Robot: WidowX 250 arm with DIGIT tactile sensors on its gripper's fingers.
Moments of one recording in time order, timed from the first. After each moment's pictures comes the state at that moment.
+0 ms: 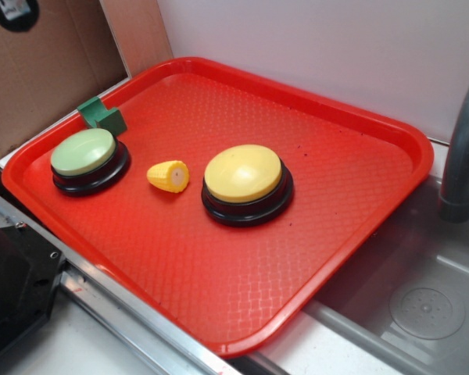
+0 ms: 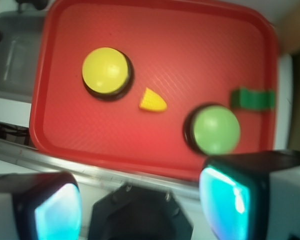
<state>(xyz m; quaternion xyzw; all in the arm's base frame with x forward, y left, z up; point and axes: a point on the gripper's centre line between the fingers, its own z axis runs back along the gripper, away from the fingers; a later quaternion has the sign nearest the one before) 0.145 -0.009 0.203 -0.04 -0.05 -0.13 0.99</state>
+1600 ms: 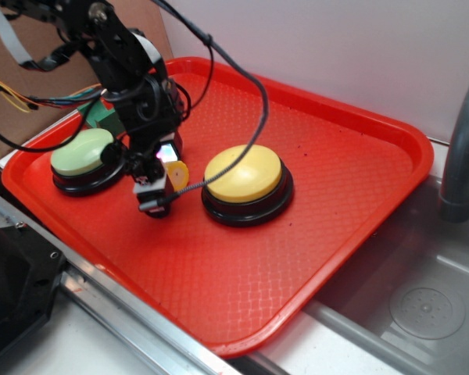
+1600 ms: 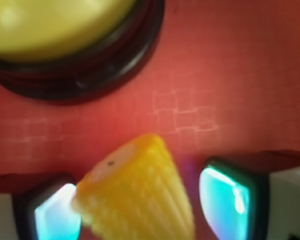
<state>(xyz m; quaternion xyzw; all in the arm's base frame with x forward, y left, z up) 0.217 -0.014 0.004 -0.01 -0.07 -0.40 0.92</state>
